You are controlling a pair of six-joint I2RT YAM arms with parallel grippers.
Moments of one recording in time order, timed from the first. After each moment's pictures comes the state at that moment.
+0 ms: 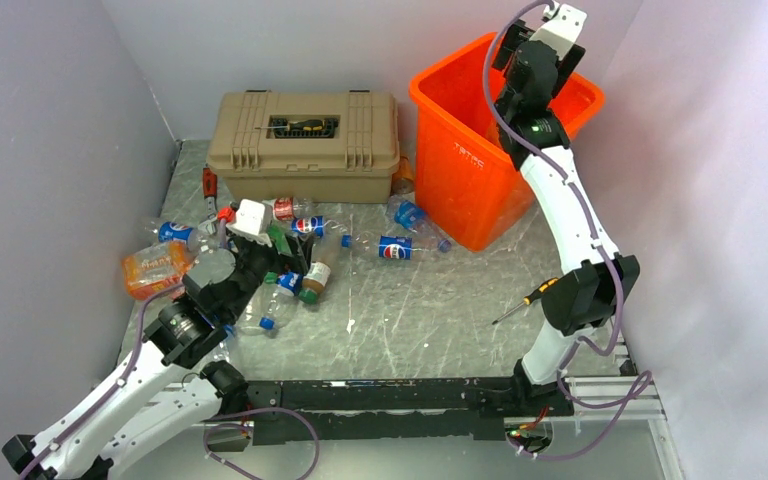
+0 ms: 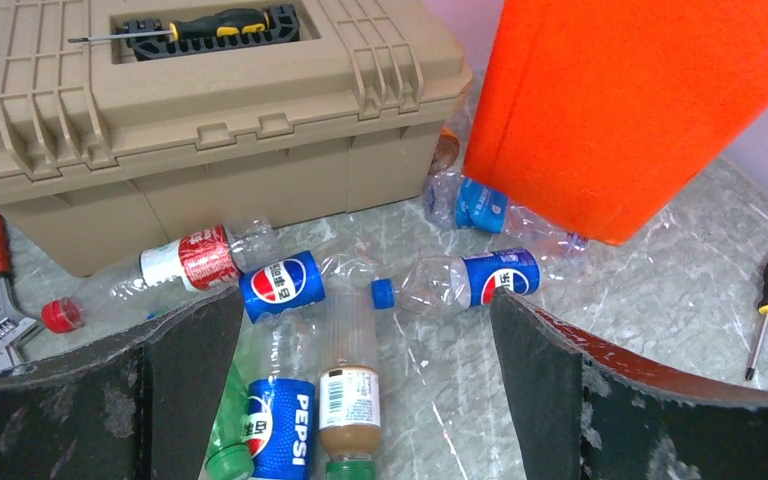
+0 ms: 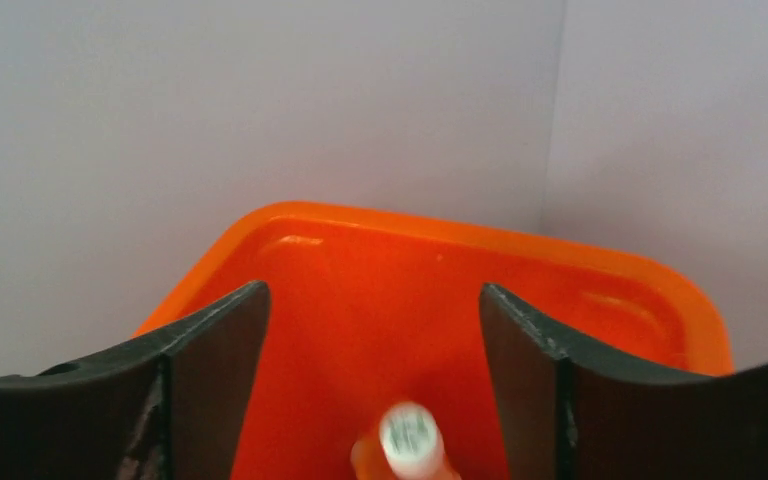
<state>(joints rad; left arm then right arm) -0.72 0.63 0.74 -0.17 -0.34 -0.13 0.25 1.73 1.92 -0.02 0.74 0.07</state>
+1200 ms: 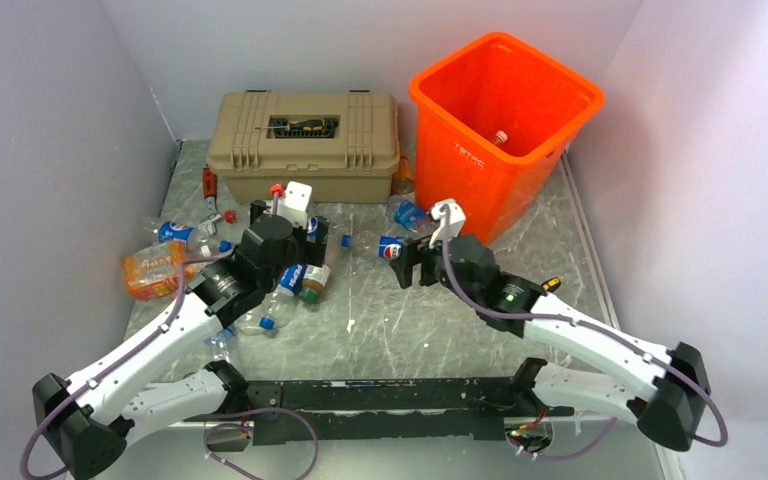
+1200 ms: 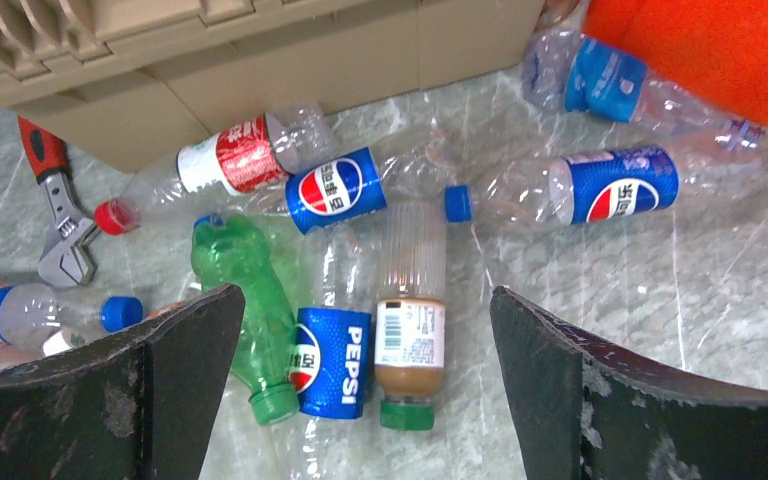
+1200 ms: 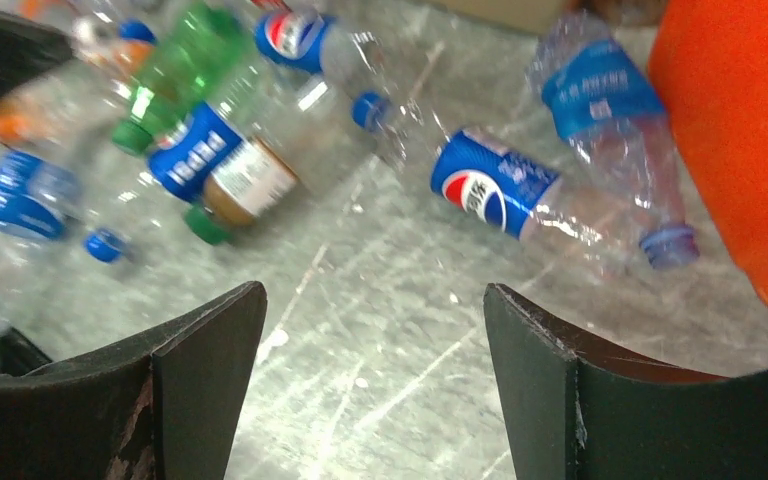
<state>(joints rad) -0.72 0.94 0.88 -0.34 -0.46 -0.13 0.88 0.96 0.75 -0.11 0.25 0.36</state>
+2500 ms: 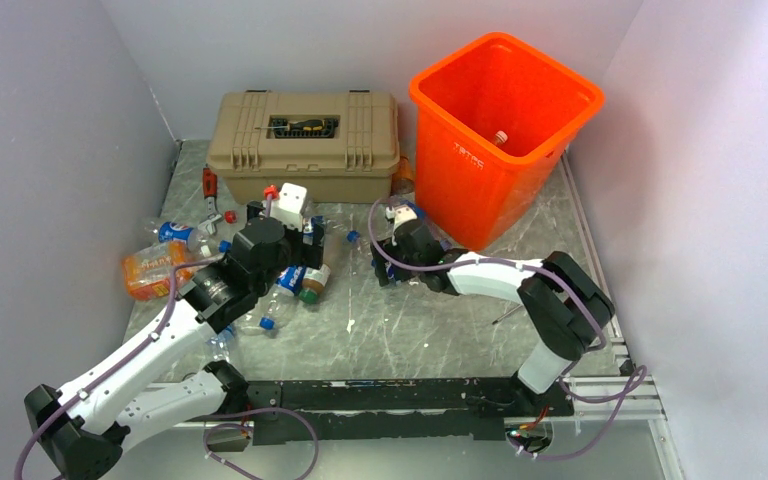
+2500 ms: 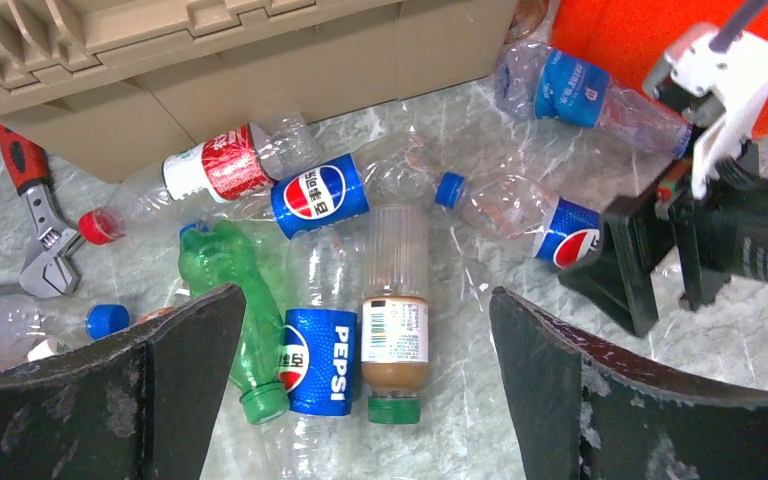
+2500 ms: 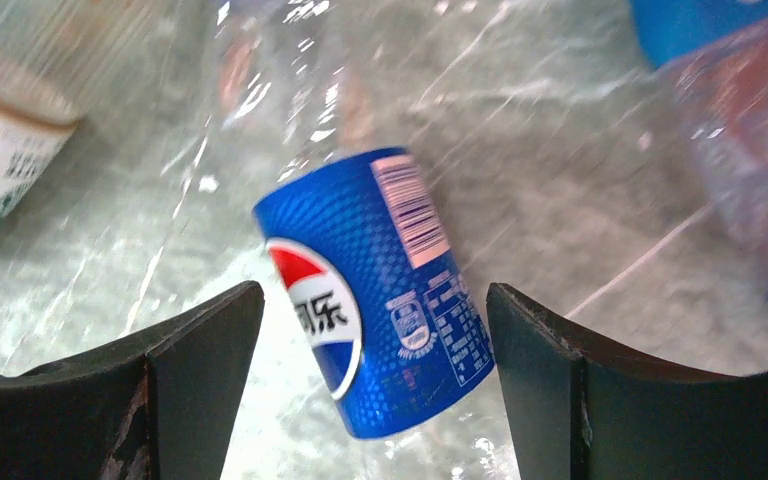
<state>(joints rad) -0.72 0.90 0.88 -0.36 -0.42 -0.14 0.74 1.67 0.87 0.07 0.11 0.30</state>
